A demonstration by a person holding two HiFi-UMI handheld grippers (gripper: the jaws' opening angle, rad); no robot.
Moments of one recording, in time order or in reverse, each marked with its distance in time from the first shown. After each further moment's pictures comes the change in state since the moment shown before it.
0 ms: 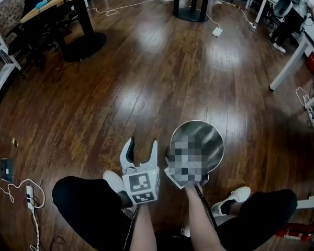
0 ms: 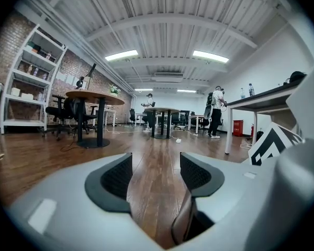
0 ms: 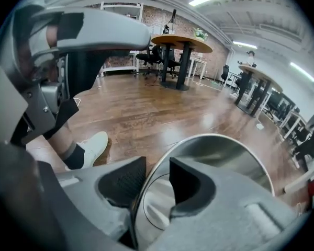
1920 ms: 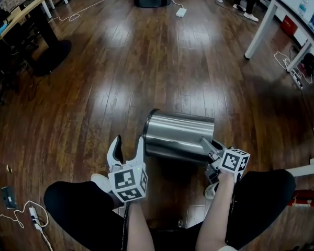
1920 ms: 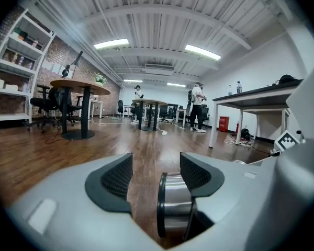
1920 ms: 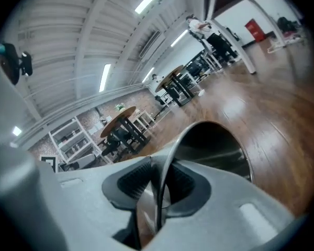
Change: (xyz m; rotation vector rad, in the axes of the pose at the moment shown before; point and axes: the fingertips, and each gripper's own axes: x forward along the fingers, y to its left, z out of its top) left arm 0.011 -0.063 -0.027 0.004 0.096 -0.138; right arm -0.127 -0.146 -0.166 1.050 -0.686 0.030
